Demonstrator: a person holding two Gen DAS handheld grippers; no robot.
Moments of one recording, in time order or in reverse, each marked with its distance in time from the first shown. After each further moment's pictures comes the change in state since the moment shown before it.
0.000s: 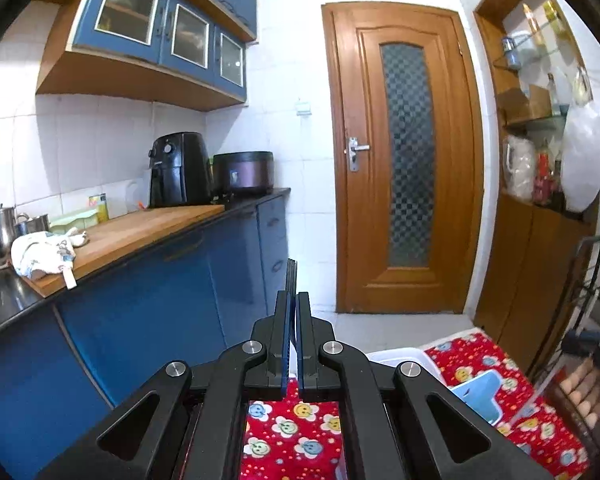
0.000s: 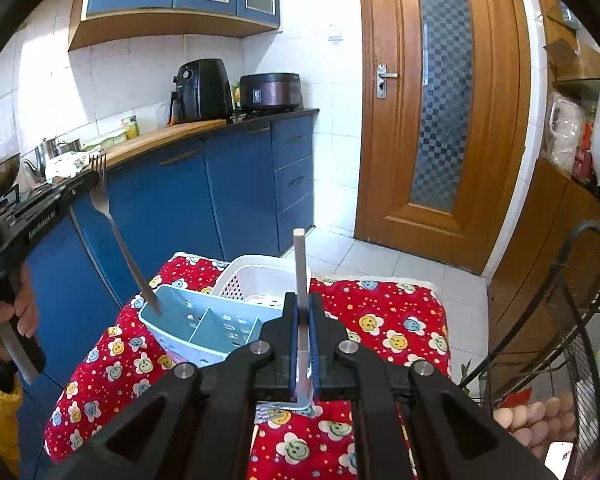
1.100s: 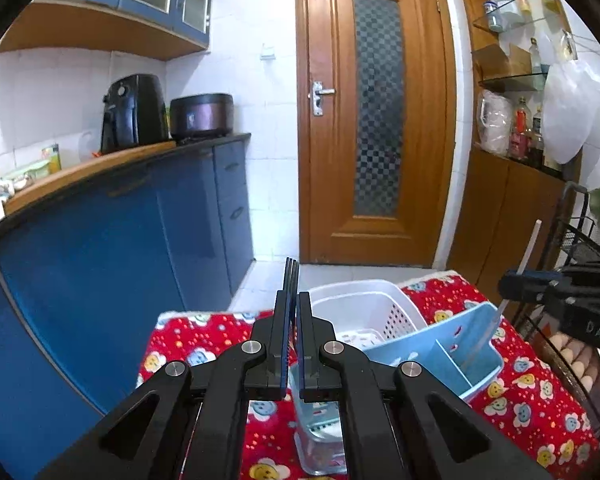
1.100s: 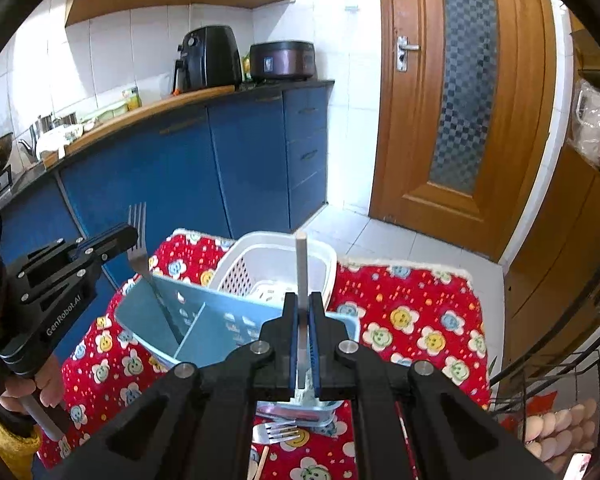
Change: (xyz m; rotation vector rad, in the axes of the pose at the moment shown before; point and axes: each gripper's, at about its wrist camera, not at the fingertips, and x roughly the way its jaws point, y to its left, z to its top) left arm 0.054 -0.034 -0.074 -0.002 0.173 -0.142; right arm 0.072 0.018 -0.009 -0.018 0.092 0.034
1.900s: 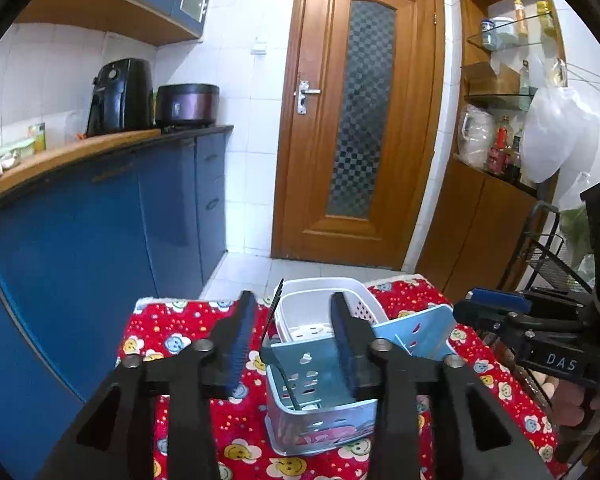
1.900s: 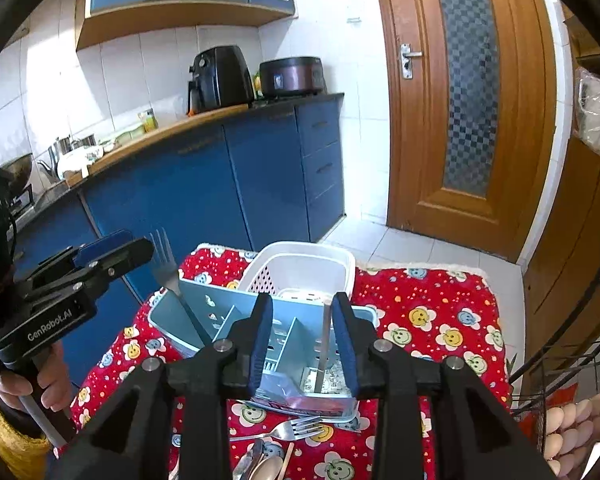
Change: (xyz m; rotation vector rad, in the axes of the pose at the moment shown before) left arm -0.029 0.003 0.006 -0.063 0.006 -0.105; right arm -0.027 -0.002 -0.007 0.049 -0.077 0.076
